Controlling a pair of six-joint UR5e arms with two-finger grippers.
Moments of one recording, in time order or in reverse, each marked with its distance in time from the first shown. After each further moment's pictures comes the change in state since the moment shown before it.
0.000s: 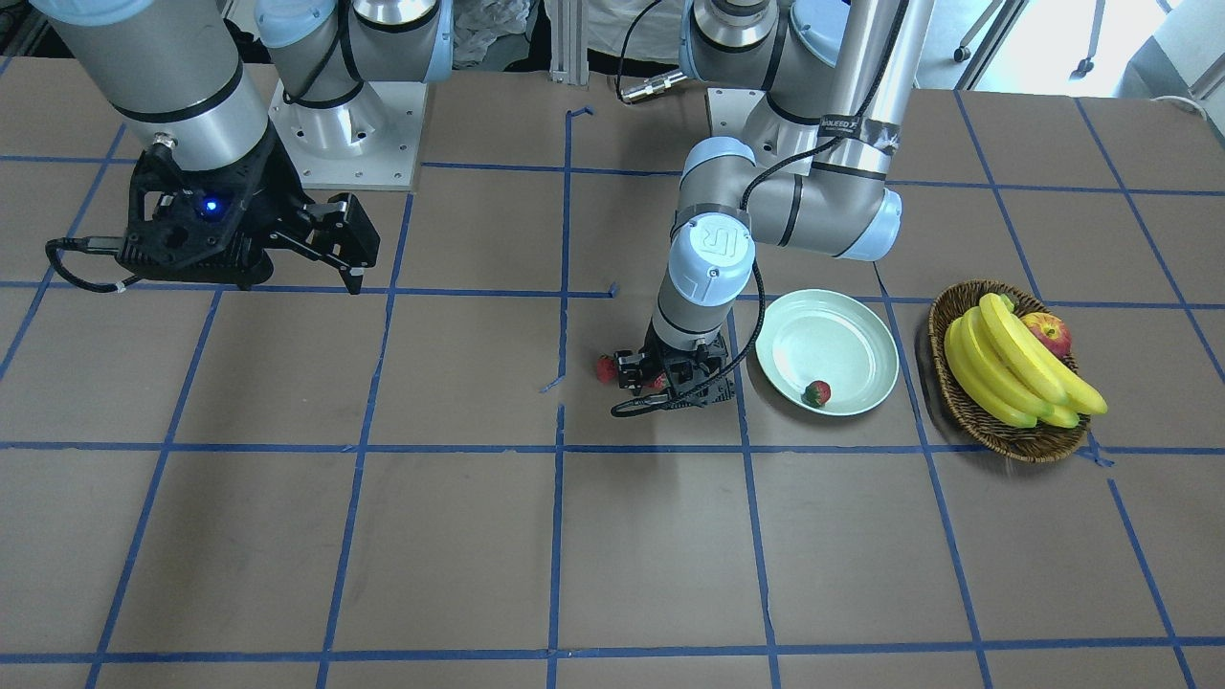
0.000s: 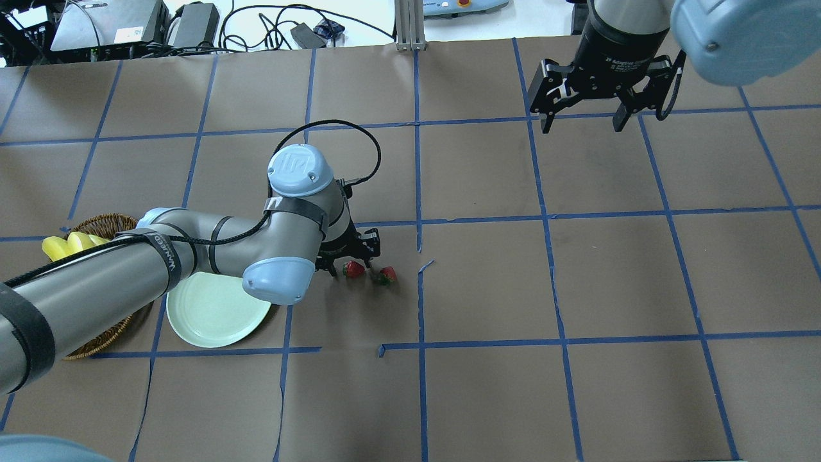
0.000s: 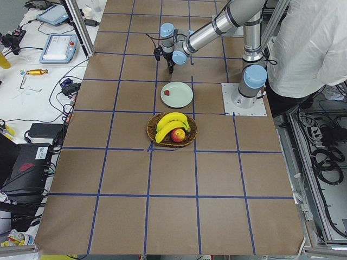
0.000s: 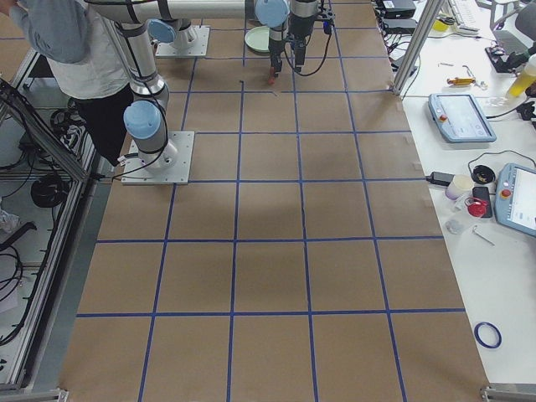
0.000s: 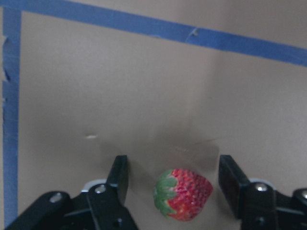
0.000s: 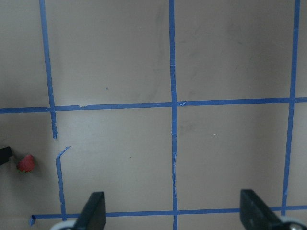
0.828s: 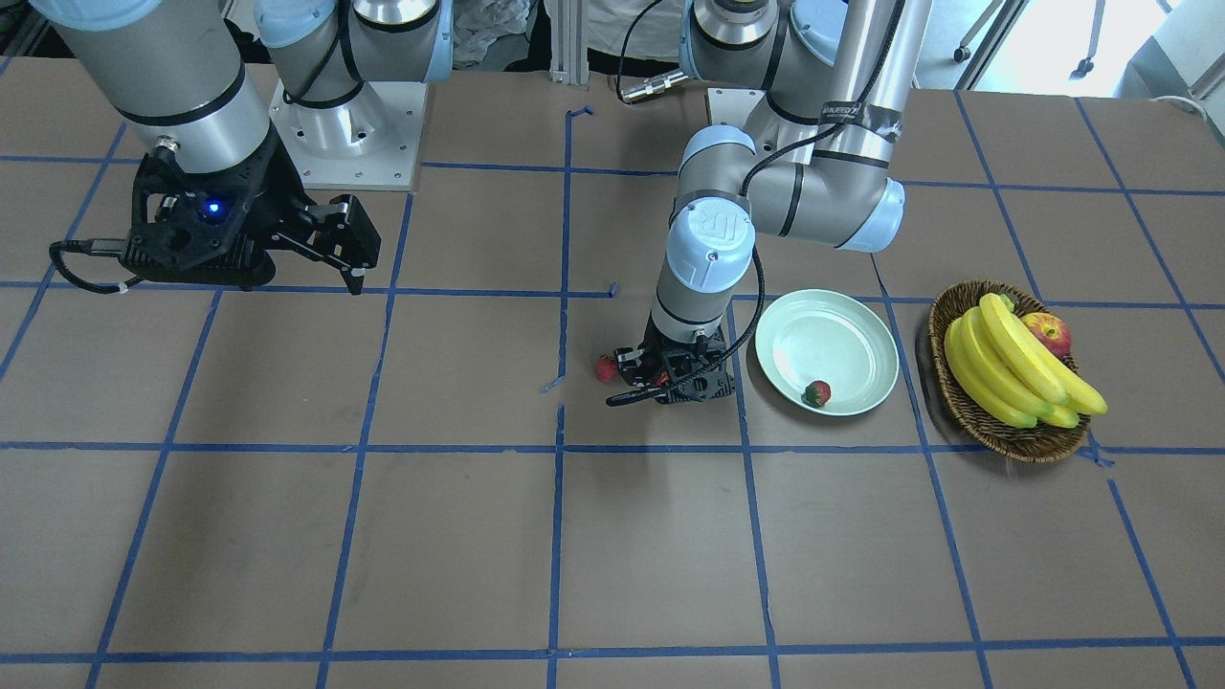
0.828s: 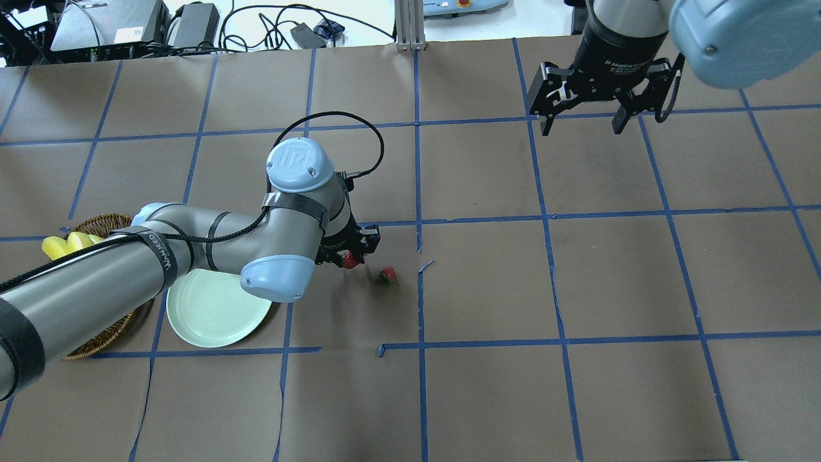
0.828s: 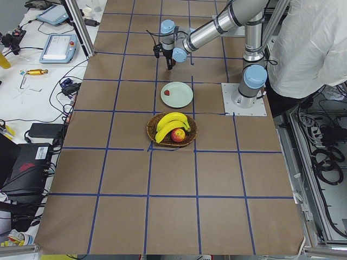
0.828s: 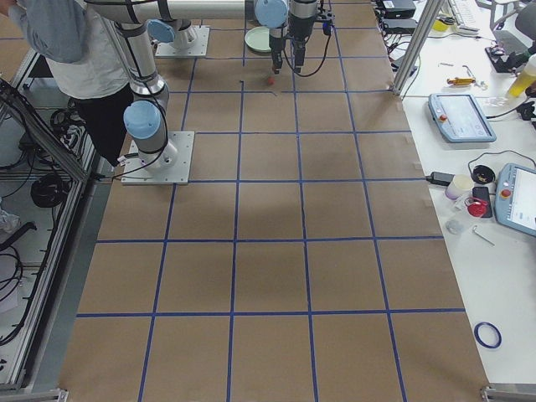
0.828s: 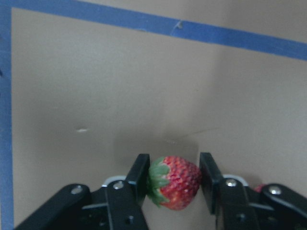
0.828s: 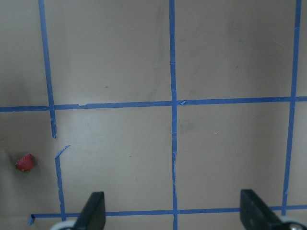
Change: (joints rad) left arm 0.009 0.037 0.017 -0.013 0.029 0.040; right arm 0.000 -0.001 0.007 -0.002 0.000 -0.001
